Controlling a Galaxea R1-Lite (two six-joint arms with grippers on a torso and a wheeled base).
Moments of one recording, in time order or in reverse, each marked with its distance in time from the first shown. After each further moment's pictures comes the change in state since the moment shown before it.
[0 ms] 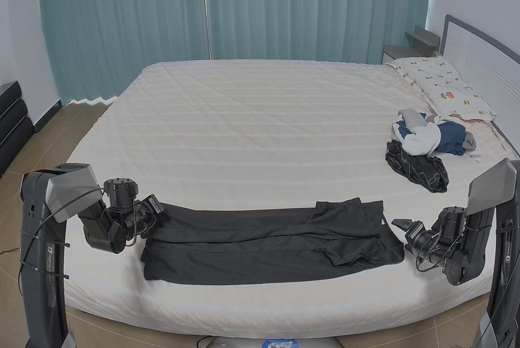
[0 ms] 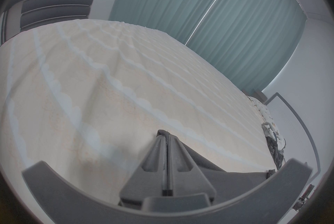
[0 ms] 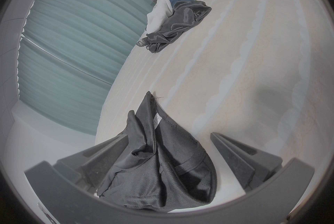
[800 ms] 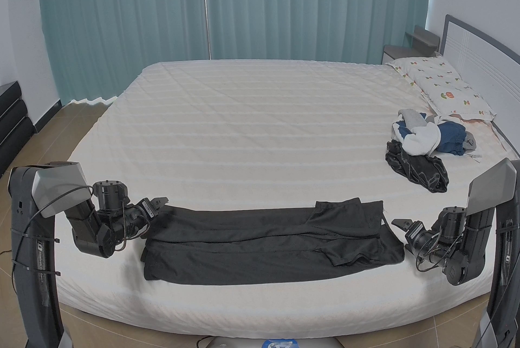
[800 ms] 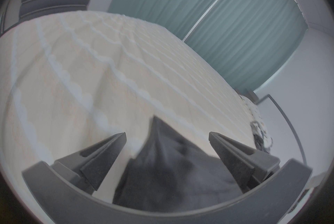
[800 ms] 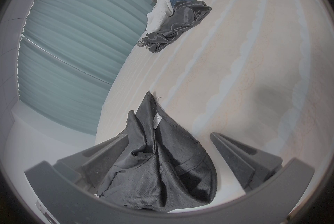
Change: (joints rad) left arm 0.023 -0.076 0.138 -0.039 -0.130 -0.038; right arm 0.000 0.000 0.000 0.000 0.001 0.000
